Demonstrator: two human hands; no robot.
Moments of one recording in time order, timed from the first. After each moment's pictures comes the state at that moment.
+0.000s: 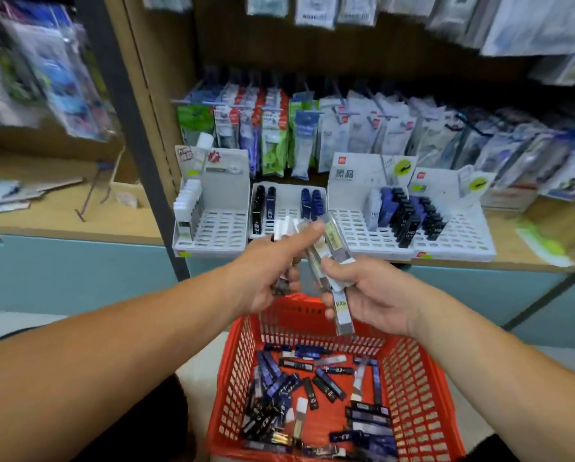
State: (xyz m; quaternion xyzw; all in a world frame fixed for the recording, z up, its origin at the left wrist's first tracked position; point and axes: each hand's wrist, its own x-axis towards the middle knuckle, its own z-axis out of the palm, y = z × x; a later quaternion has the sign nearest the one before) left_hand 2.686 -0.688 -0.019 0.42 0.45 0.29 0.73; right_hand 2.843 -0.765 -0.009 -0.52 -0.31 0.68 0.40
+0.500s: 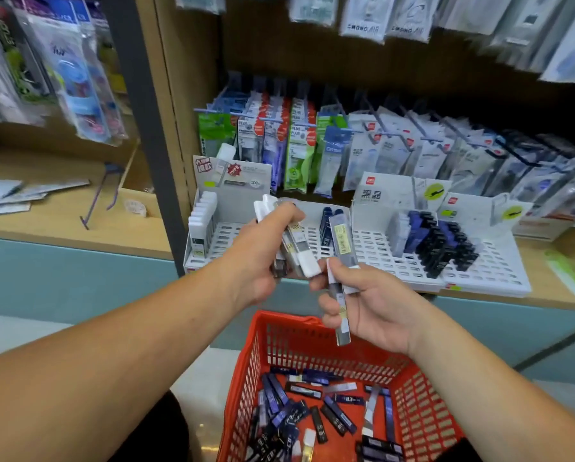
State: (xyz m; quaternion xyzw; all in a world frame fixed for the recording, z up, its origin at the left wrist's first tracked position) left_hand 2.665 -0.626 0.003 0.36 0.41 0.39 0.74; right_hand 2.822 -0.709 -0.017 -0.44 -0.30 0.72 0.45
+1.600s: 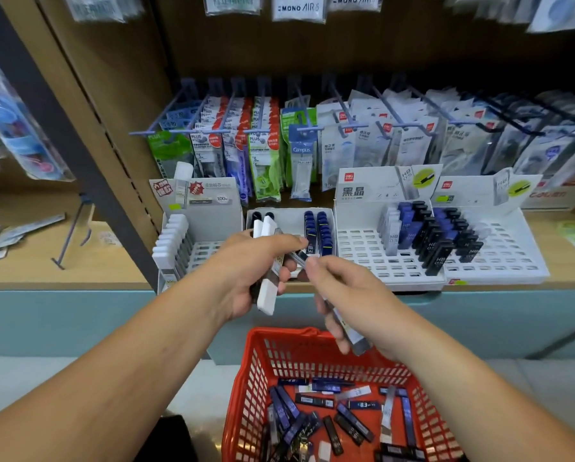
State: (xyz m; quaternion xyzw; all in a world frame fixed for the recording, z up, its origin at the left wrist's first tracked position) left_hand 2.700 -0.607 0.014 0.45 0.50 0.30 0.68; right_hand 2.849 -0.696 -0.016 -0.56 -0.49 0.52 0.41
